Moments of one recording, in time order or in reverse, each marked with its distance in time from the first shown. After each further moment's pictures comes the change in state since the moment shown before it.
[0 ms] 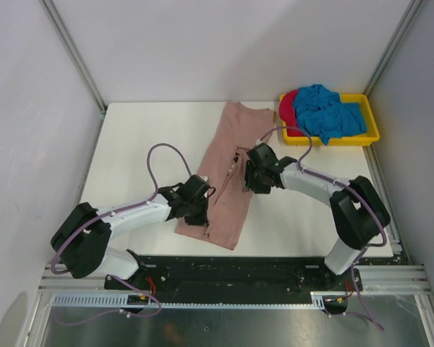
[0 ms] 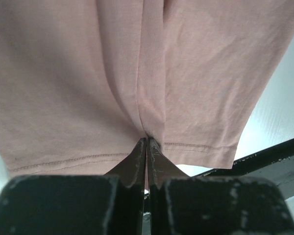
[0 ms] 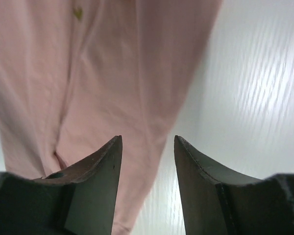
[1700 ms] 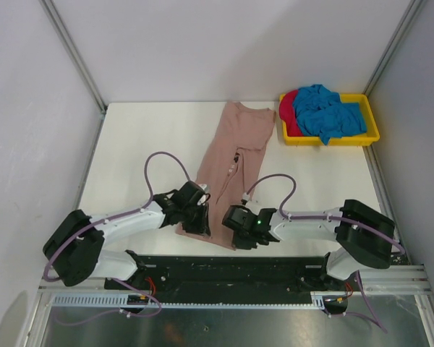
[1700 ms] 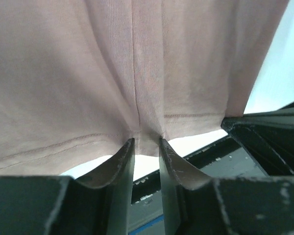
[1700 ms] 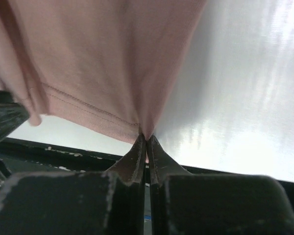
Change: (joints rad) left arm -0.002 -0.061 -0.106 0.054 0.127 0.025; right arm 0.556 -0.156 -0.342 0.023 0.090 0.592
